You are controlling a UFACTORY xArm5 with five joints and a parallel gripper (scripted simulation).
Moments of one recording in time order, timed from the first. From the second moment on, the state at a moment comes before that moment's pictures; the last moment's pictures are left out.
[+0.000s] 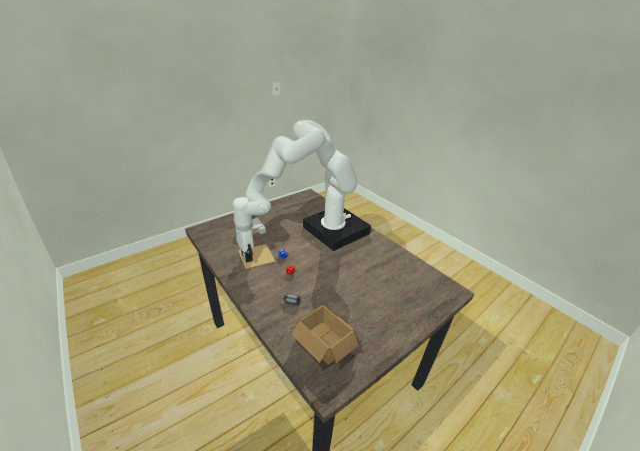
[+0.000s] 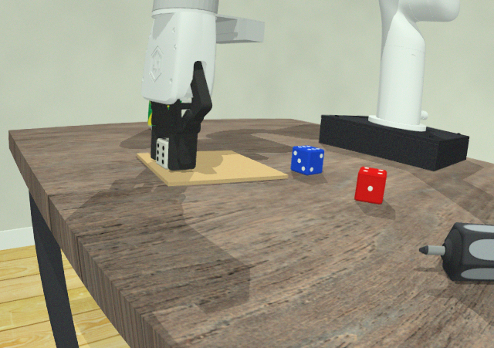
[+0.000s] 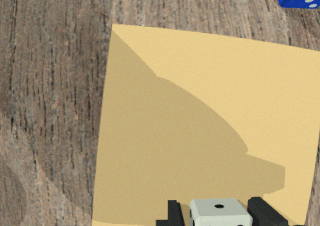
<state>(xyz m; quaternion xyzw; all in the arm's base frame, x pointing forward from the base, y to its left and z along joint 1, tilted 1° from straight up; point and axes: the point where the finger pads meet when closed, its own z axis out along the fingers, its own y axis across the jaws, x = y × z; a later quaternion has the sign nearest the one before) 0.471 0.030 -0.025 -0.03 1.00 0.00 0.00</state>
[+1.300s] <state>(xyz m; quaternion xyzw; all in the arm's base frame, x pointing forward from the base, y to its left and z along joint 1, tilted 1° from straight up) 0.470 0.028 0.065 -0.03 1.00 0.00 0.00</state>
